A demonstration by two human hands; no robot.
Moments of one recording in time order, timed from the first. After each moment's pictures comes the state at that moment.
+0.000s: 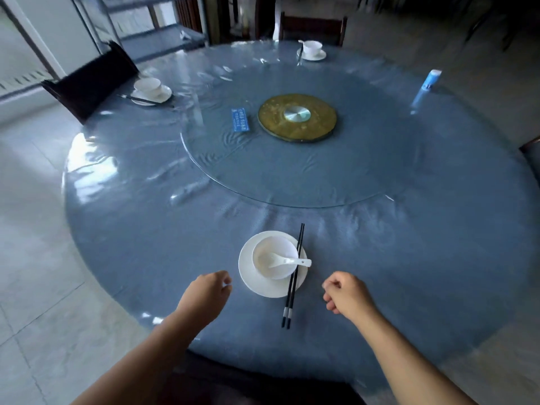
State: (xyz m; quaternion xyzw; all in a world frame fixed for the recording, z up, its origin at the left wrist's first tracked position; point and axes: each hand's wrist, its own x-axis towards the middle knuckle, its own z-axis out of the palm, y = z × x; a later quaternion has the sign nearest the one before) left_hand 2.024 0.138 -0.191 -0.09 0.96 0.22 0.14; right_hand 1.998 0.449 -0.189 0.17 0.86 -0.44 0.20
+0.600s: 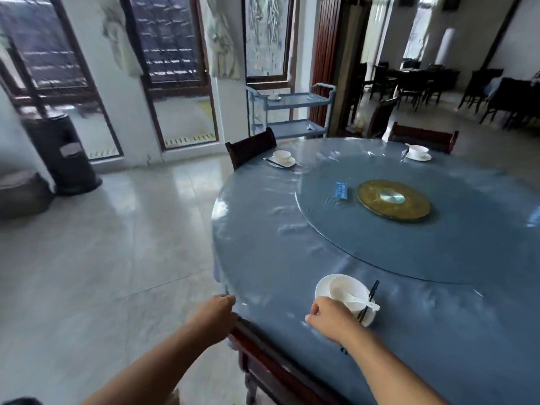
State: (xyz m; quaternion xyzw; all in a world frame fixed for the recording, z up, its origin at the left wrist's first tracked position) left_hand 2.212 0.064 -0.101 -0.22 0.96 0.14 0.09; right_hand 2.073 0.309 -0.094 -0.22 0.93 -0.19 0.23
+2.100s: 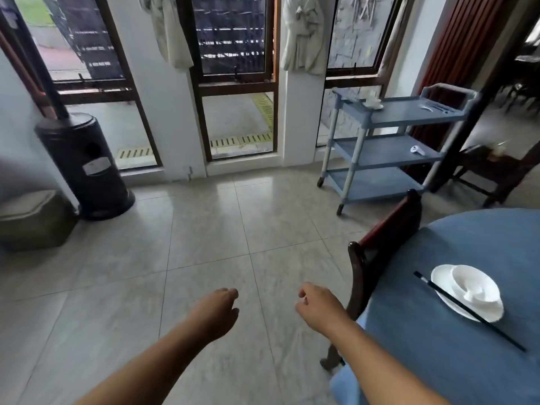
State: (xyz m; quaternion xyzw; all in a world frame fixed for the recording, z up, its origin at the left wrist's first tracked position) left_hand 1.733 -0.768 -0.106 -0.28 0.94 0.15 0.11; right_hand 1.560 -0.579 -0.106 -0.33 0.89 -0.19 0.24
